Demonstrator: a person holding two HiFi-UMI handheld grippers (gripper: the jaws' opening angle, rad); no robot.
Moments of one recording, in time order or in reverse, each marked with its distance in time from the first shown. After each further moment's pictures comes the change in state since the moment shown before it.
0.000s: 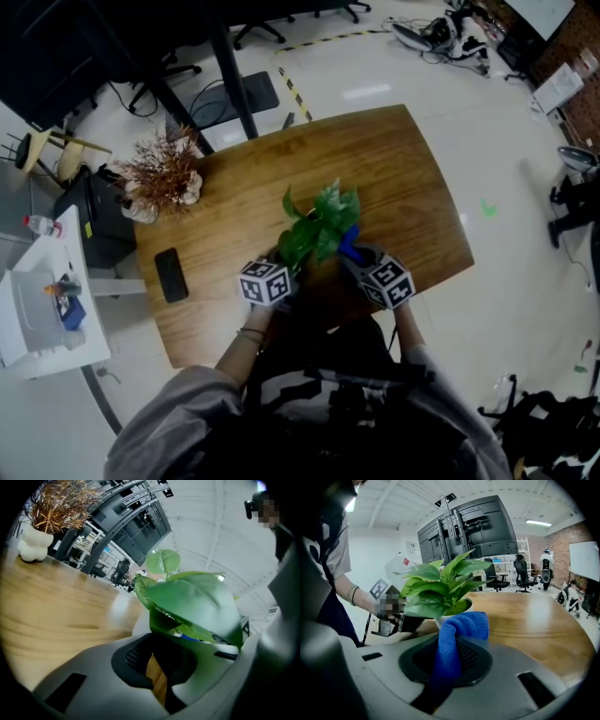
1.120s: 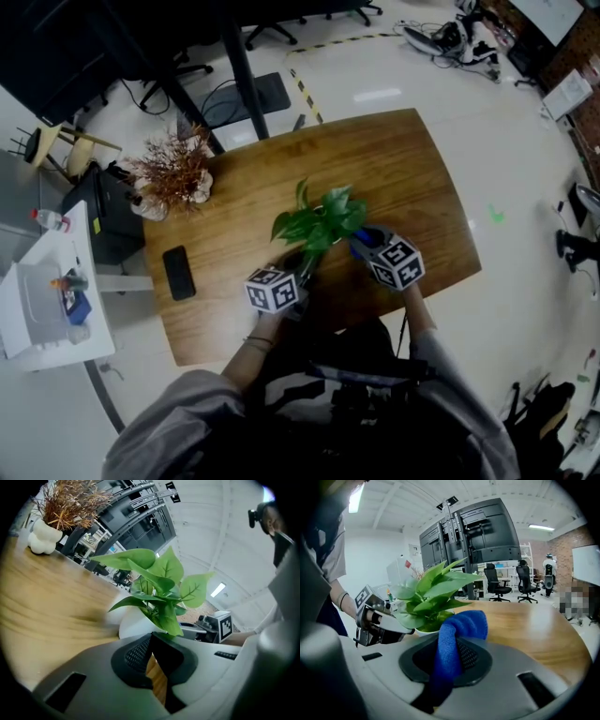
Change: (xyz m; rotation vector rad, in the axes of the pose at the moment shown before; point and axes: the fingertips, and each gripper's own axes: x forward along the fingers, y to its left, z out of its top) left arm -0.012 -0.012 -0.006 -0.088 -0.032 -0.019; right arm 0.020 -0.034 0.033 -0.043 -0.051 0.012
